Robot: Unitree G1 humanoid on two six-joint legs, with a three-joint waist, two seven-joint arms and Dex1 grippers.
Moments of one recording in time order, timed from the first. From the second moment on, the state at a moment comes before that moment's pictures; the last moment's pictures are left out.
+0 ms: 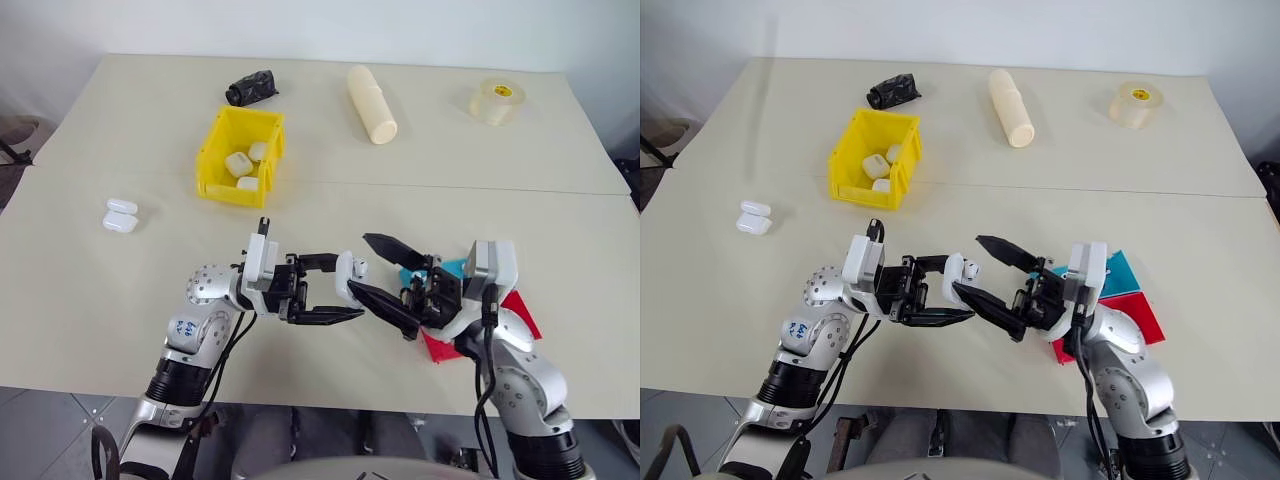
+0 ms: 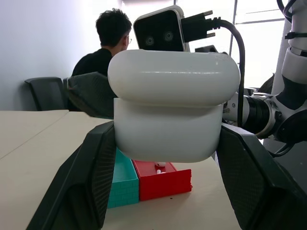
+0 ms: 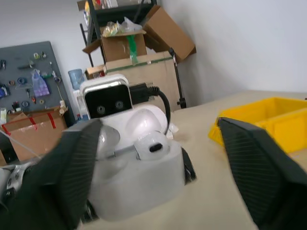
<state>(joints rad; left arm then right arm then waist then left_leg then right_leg) -0.37 0.28 -0.13 -0.06 -0.56 0.08 -1.24 -0.05 -0.39 0.02 -0.48 0.78 0.23 0.87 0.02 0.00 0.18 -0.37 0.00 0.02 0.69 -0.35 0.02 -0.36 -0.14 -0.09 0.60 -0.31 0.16</state>
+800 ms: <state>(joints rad) -0.33 0.23 -0.13 0.04 -0.42 -0.09 -1.10 0.09 -0.86 -0.52 0.10 0.54 -0.11 1.26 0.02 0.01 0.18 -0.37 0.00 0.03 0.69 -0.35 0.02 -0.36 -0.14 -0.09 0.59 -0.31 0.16</state>
